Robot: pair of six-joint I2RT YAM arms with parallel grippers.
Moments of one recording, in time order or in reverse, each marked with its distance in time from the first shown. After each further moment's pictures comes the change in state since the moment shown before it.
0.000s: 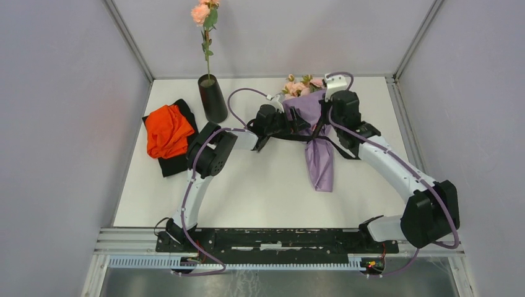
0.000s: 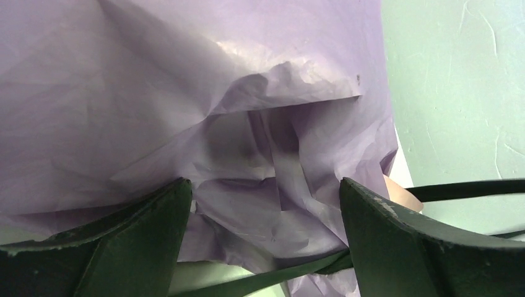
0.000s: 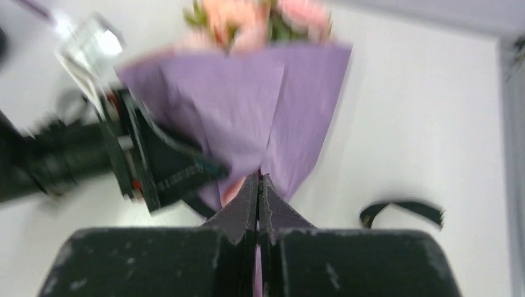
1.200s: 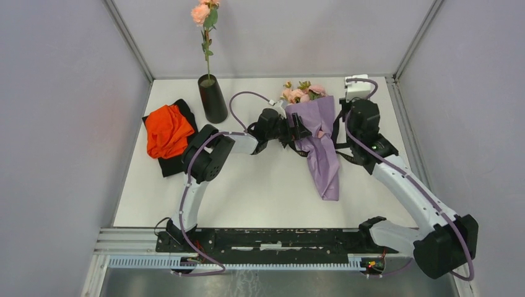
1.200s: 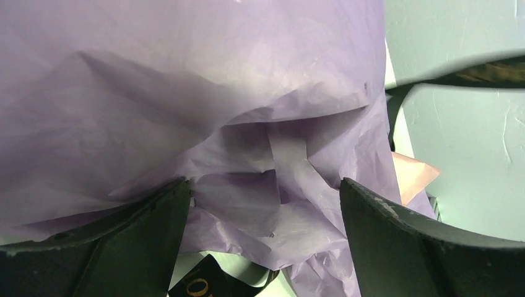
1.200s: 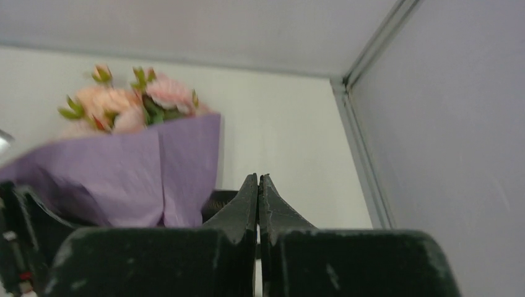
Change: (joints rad) left arm -0.043 -0.097 -0.093 -0.079 -0.016 0.009; right arm -0.003 -0.260 0.042 0.091 0.327 -0.180
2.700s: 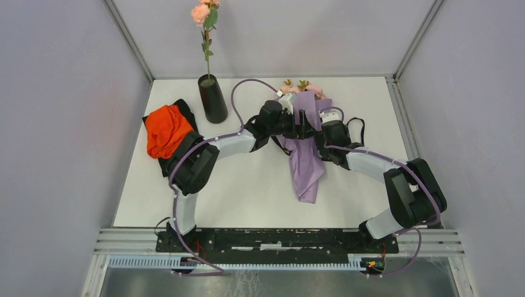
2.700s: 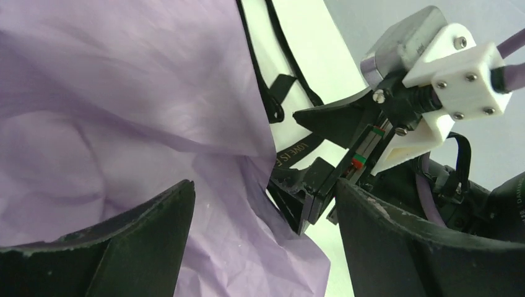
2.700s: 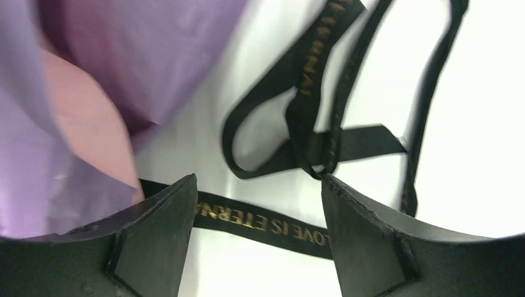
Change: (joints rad) left arm -0.048 -0.250 -0.013 -0.237 0.010 0.140; right arm 0.010 0.424 -0.254 -0.046 -0.190 0.197
